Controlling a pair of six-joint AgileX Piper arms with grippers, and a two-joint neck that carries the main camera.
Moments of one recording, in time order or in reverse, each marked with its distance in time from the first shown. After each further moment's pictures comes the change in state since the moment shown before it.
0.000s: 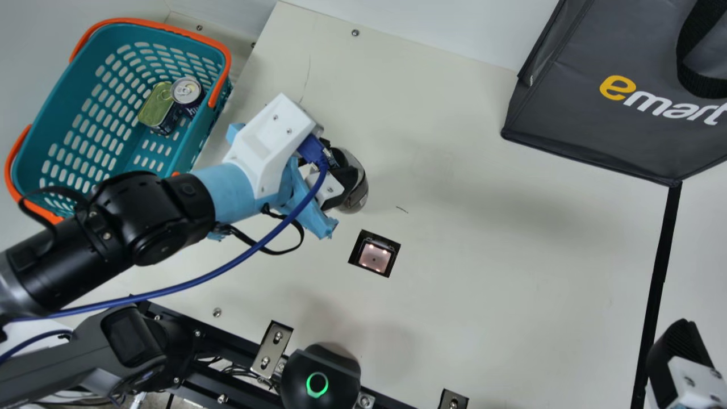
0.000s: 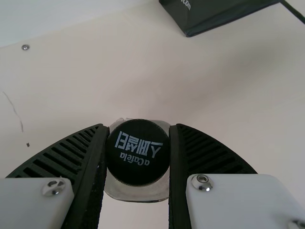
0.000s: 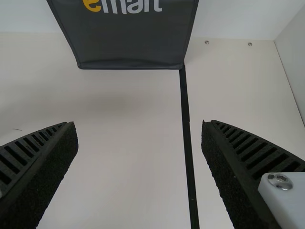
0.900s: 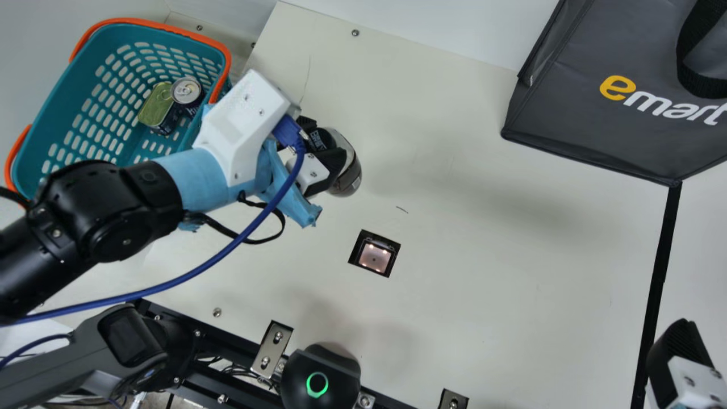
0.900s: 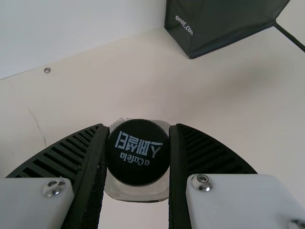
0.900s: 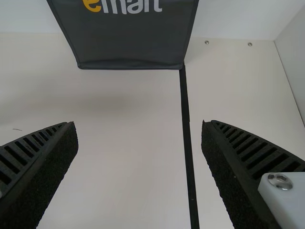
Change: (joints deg) left arm 2.8 -3.1 -4.3 -2.4 3.7 4.7; right arm 0.0 0.0 0.0 0.0 0.0 0.0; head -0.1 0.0
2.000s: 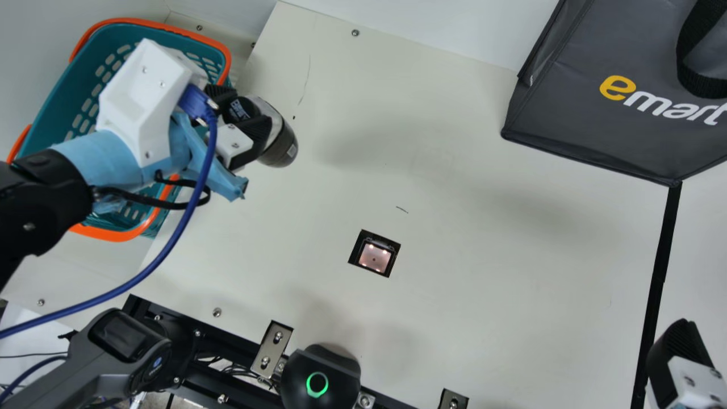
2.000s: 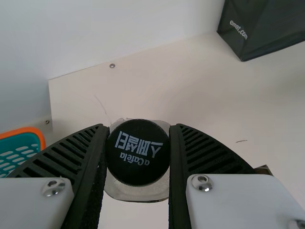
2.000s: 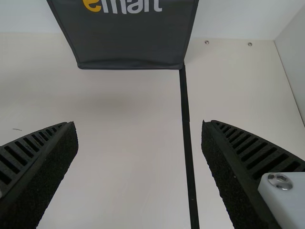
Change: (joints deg) left arm 18.8 -8.1 -0.7 -10.4 7.5 18.8; right arm 0.0 0.0 0.0 0.0 0.0 0.0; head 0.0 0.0
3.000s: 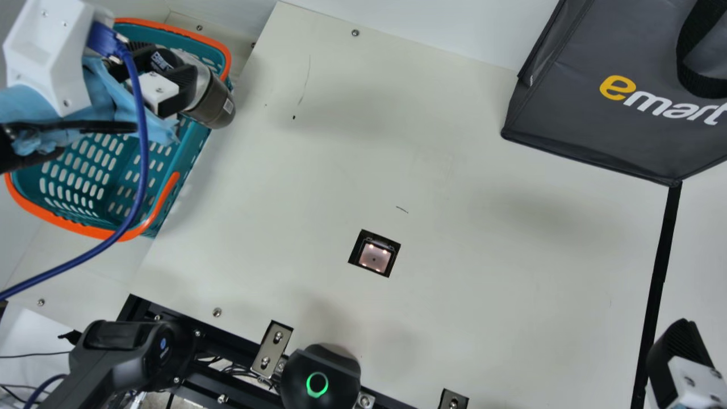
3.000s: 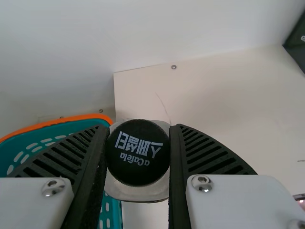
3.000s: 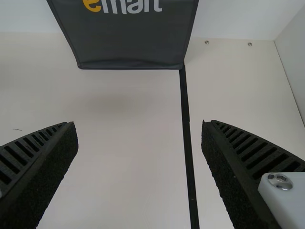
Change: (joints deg) left arm 26.9 1.9 -5.4 -15.6 6.9 21.7; right arm 0.0 0.0 0.0 0.0 0.0 0.0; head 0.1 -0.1
